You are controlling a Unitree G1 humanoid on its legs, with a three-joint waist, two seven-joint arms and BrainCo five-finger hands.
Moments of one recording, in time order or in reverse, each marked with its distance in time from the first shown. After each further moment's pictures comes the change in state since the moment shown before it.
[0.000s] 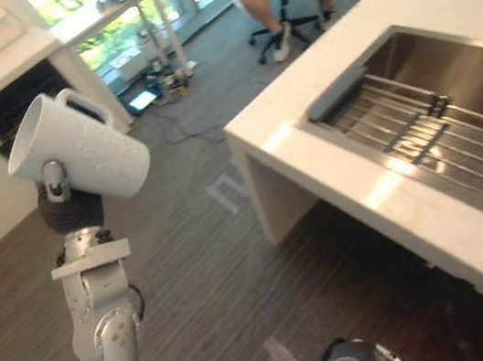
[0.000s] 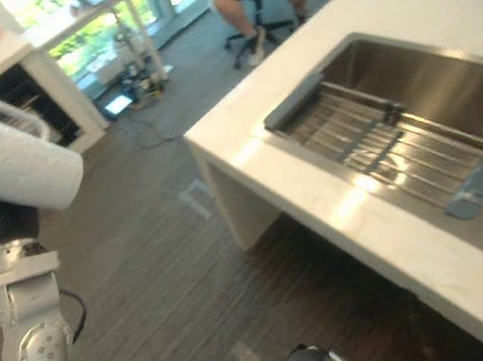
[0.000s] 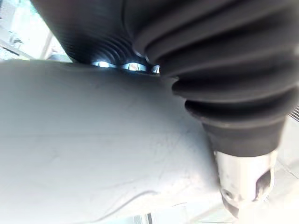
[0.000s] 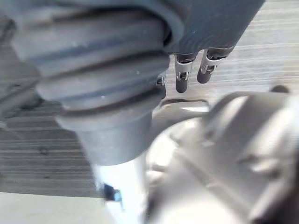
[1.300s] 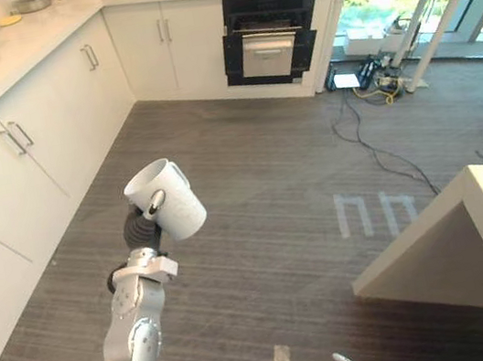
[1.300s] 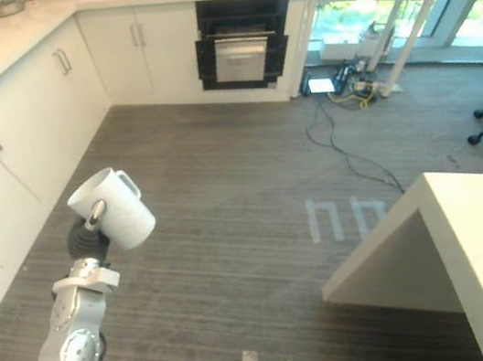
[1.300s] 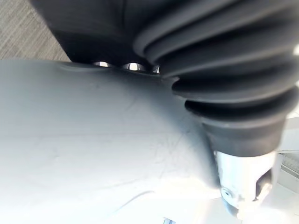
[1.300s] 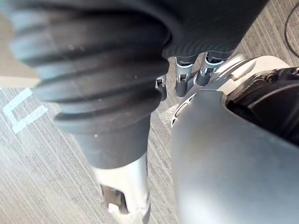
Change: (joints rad) left arm 0.094 0.076 -0.154 0.353 0.098 0.064 -0.004; right arm -0.047 0.067 0.240 -0.034 -0.060 0.014 0.028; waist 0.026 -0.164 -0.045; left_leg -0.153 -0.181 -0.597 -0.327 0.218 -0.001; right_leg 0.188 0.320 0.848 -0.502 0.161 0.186
